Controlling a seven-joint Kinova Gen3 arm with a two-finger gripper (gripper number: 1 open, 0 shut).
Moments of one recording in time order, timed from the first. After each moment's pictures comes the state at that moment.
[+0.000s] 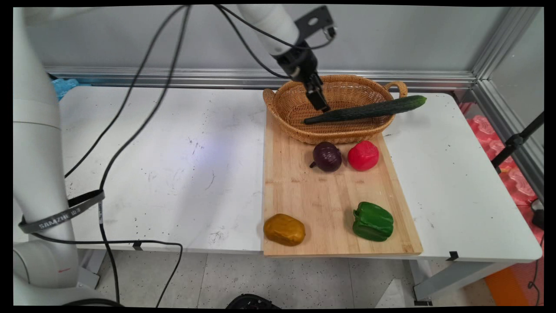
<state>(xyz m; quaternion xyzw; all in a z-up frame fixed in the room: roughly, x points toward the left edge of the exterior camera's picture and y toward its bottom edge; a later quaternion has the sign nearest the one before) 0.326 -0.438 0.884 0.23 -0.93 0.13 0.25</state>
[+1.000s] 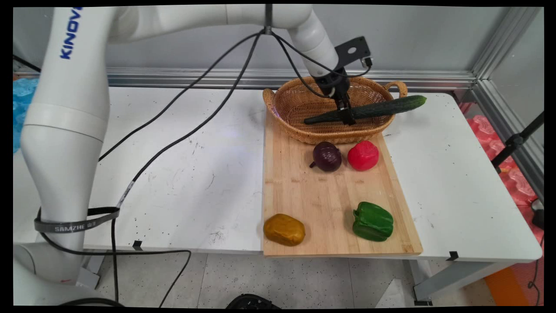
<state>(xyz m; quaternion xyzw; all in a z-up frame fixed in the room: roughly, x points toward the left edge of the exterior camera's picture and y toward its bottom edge) 0.253 -0.511 0.812 0.20 -0.94 0.13 0.24</state>
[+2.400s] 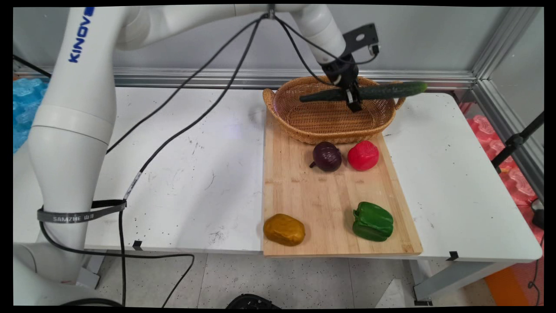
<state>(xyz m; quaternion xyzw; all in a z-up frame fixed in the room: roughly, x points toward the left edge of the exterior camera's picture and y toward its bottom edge) 0.250 -0.527 0.844 0.15 -0.95 0.13 0.26</state>
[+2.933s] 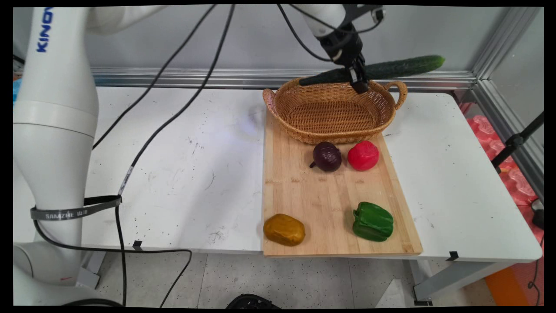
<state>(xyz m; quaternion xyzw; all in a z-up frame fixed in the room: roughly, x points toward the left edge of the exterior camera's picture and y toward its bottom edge) 0.260 -0.495 0.916 0.14 -0.94 0.14 0.29</state>
